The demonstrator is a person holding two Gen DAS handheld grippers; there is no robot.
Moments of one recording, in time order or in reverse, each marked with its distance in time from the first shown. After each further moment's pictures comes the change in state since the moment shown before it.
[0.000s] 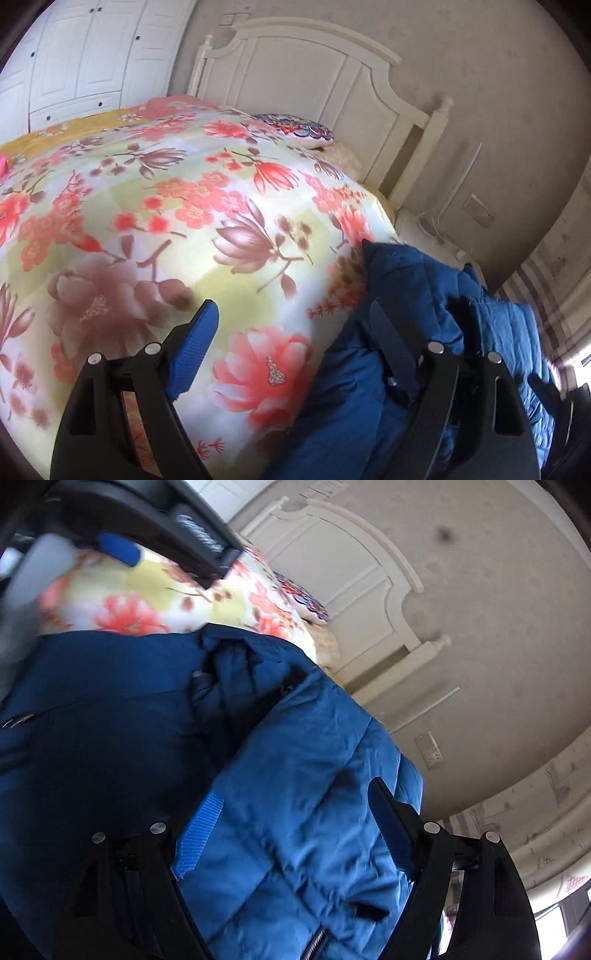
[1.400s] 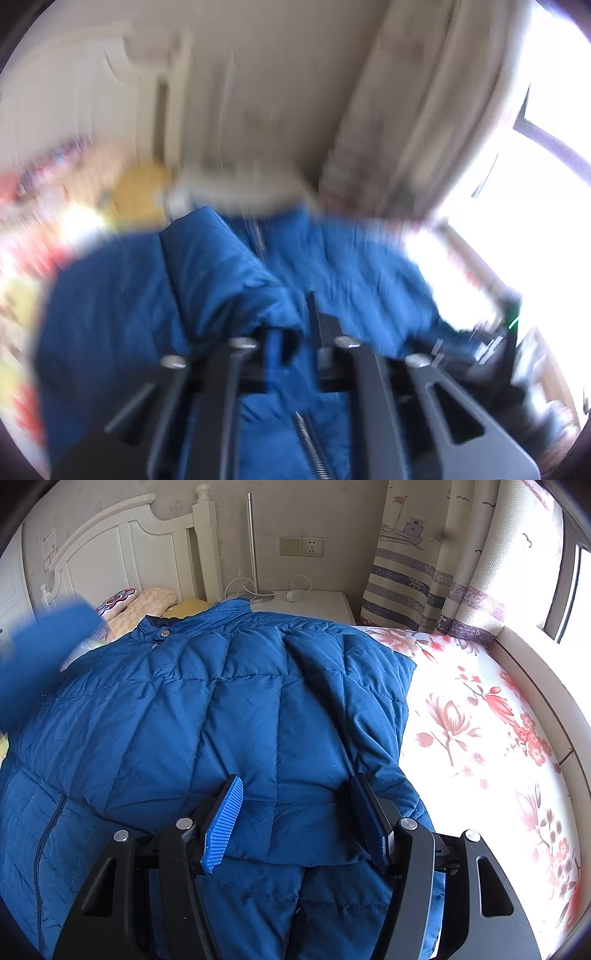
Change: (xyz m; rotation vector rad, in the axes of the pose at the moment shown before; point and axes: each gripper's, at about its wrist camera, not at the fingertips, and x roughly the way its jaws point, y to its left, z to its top) left arm -0.021 -0.239 -0.066 0.585 0.268 -0.556; right arm 0.008 -0.214 -0.256 0.974 0.333 0.068
